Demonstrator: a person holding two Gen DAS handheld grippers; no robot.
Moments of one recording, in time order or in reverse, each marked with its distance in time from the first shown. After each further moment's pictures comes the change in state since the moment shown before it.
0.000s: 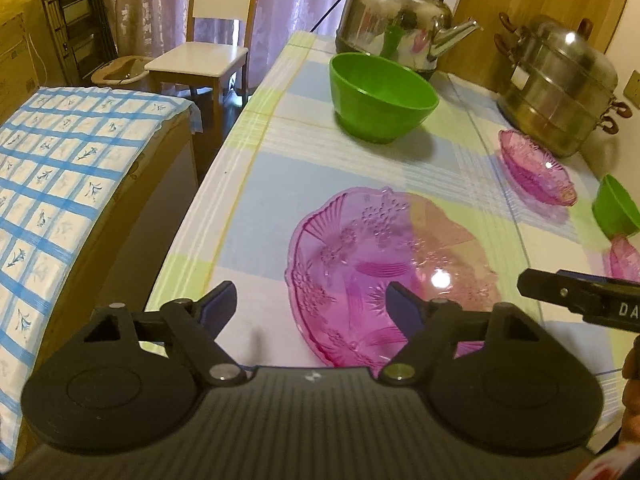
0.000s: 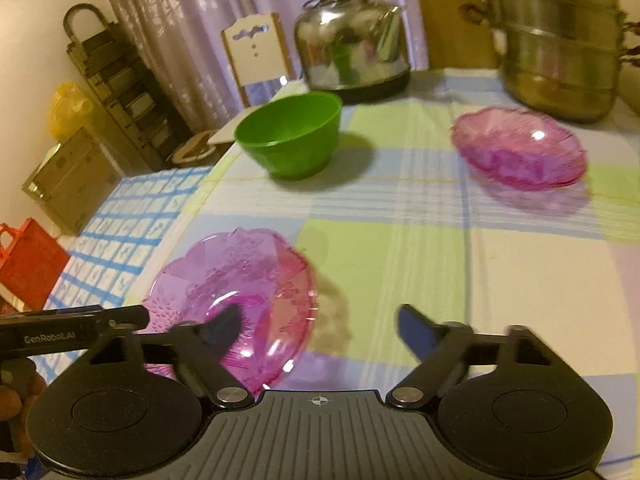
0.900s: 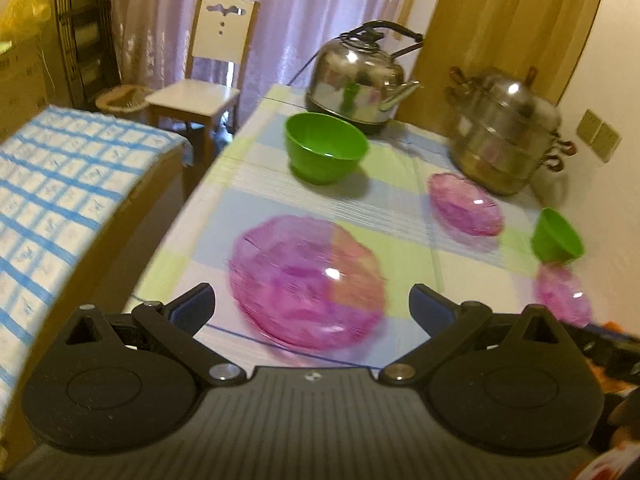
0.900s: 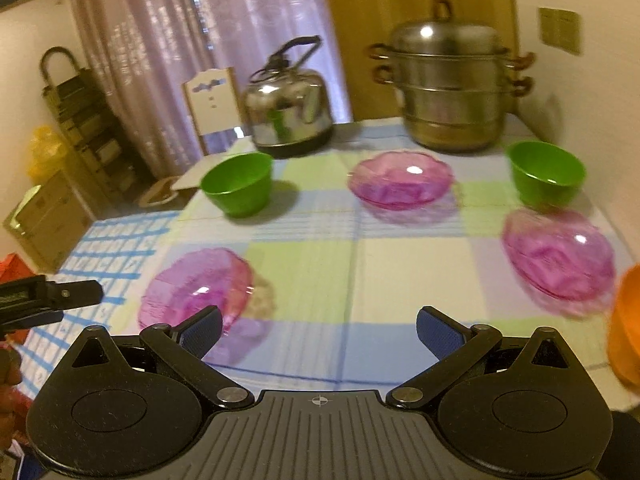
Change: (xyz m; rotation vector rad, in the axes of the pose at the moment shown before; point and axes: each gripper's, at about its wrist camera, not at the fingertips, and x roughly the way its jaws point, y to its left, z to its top) left arm -0.122 -0.055 -0.022 -0.041 -0.136 -0.034; right arm -0.163 -0.020 -0.038 0.043 -0.145 -0.129
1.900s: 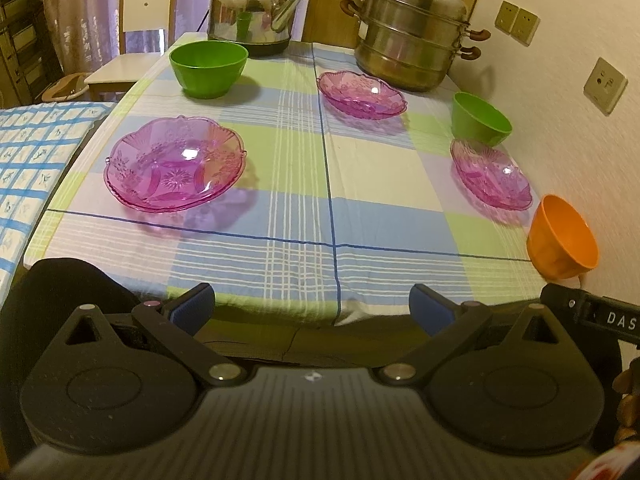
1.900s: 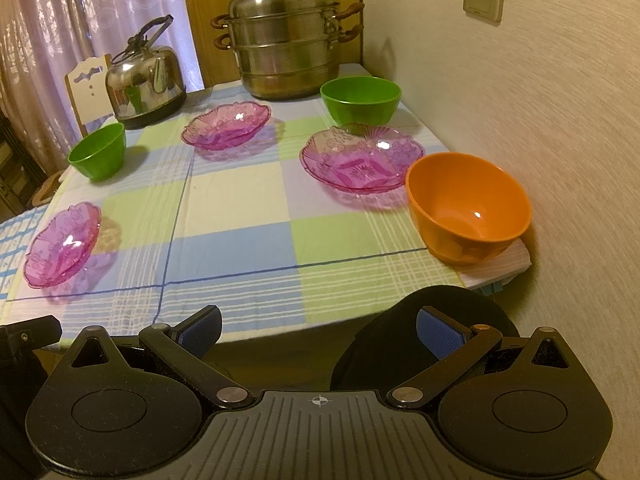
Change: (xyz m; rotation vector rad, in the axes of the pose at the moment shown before) left arm -0.032 -0.136 -0.116 0.151 0.148 -0.093; right arm -0.096 -0.100 -0.088 0.132 0.063 -0.355
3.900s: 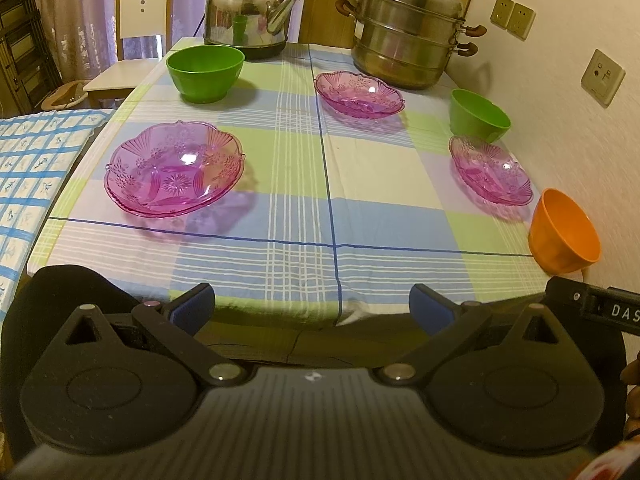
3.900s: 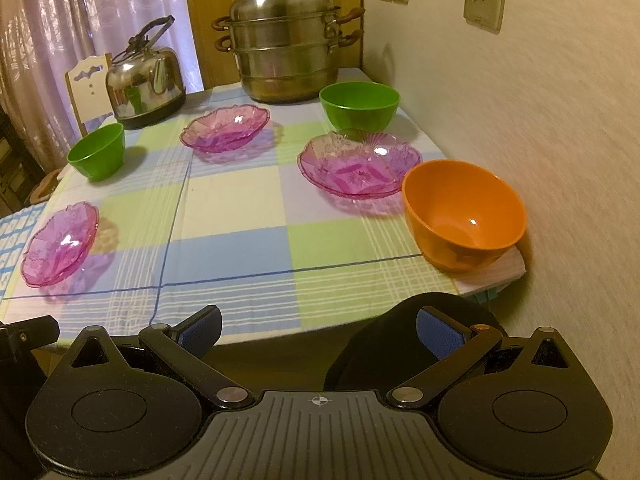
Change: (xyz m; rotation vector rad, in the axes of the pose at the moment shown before) left arm 0.000 -0.001 0.001 0.030 -0.004 0.006; right arm -0.003 -0.003 0.006 -0.011 -0.002 -0.006
